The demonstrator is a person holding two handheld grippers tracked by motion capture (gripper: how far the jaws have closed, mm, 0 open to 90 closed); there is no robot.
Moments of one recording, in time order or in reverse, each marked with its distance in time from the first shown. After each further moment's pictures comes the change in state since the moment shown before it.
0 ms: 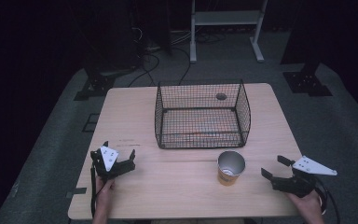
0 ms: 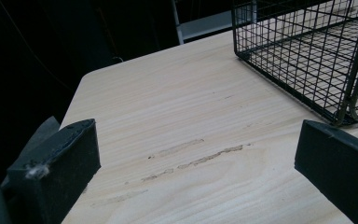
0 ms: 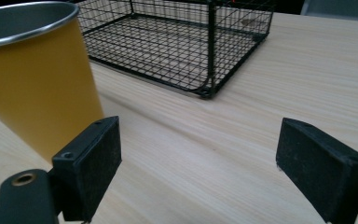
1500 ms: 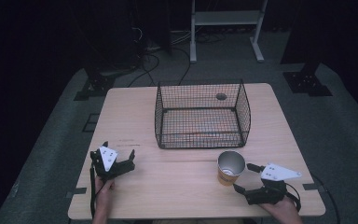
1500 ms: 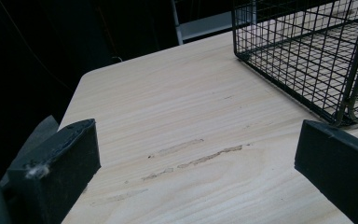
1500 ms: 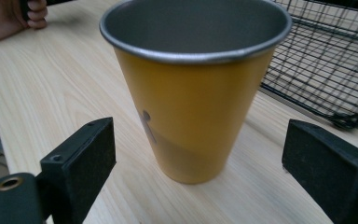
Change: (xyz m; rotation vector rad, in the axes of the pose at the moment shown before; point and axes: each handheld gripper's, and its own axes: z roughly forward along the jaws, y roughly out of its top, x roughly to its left) left arm 0.001 0.000 -0.001 -0.001 -0.004 -0.004; right arm 0.072 0.014 0.032 0.073 0.225 -0.149
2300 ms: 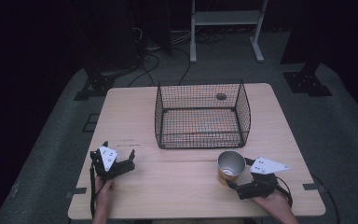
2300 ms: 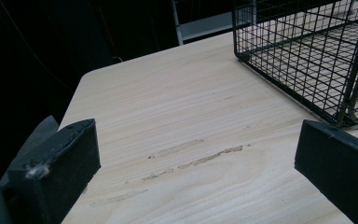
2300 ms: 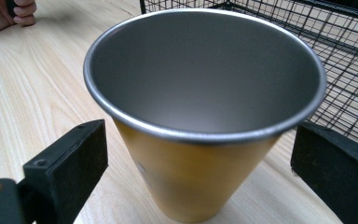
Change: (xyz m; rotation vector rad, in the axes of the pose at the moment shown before) left arm 0.000 0.000 0.000 -0.001 0.000 -0.002; right arm 0.003 0.019 0.021 0.027 -0.019 -0.036
